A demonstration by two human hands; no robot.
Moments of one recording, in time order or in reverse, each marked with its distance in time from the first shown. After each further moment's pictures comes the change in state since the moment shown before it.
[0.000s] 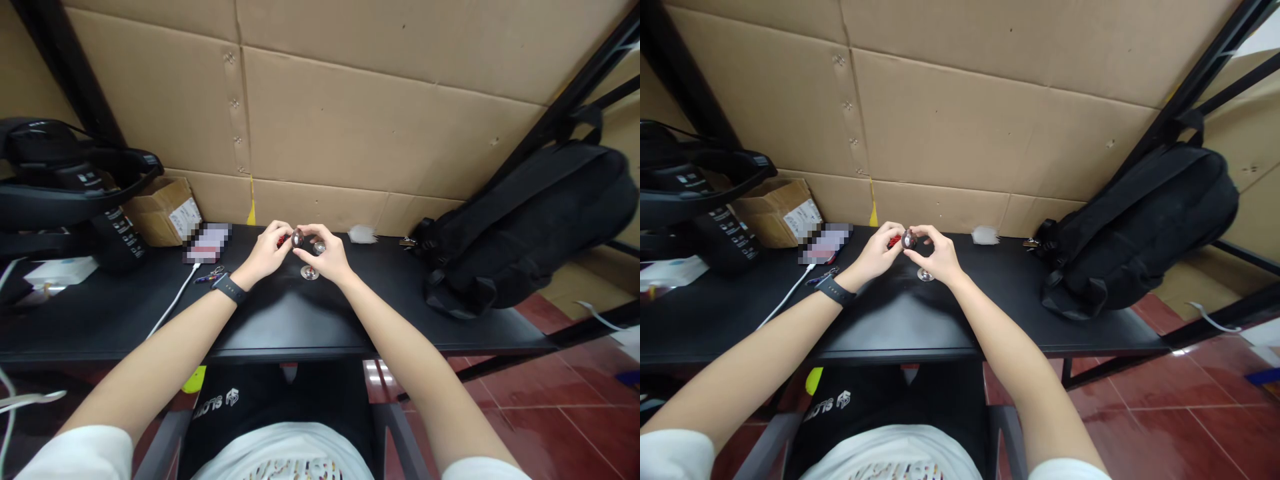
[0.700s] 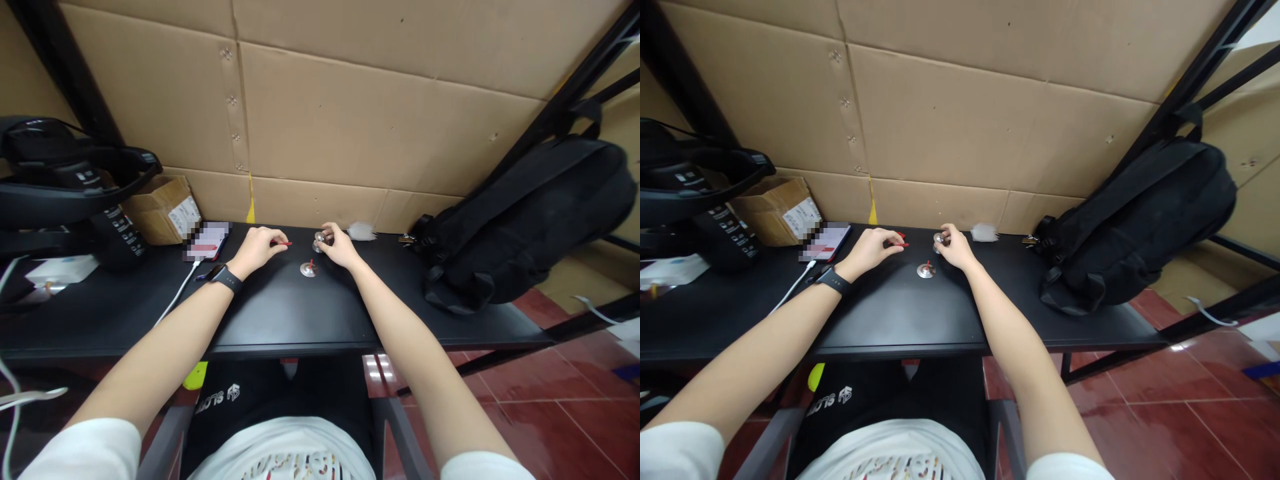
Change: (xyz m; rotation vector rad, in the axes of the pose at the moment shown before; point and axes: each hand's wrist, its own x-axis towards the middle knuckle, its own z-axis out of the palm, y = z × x) left_hand 0.003 -0.034 -0.016 0.276 -0.212 -0.012; right_hand -0.007 0.095 -0.027 -0.231 -0.083 0.382
